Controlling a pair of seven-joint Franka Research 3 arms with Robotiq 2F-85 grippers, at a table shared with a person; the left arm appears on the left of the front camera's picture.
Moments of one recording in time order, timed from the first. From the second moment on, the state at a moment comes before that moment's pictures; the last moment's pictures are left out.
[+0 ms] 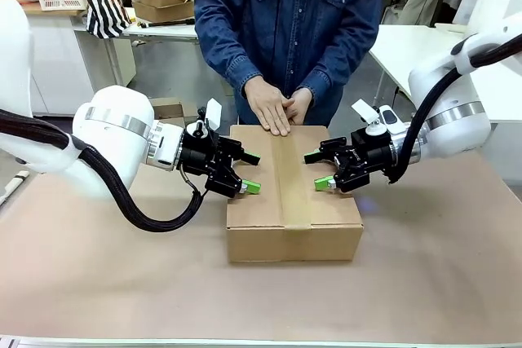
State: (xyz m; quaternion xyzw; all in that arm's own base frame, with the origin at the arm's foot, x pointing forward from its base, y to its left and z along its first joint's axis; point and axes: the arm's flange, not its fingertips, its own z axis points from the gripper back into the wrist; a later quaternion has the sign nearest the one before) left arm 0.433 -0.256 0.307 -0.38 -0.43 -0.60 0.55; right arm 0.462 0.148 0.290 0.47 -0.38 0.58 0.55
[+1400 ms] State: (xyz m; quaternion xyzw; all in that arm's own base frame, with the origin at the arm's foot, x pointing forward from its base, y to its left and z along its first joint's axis) left arm 0.433 -0.256 0.307 -0.38 -0.43 -0.60 0.55; right arm 0.463 0.148 0.290 0.47 -0.38 0.58 0.55
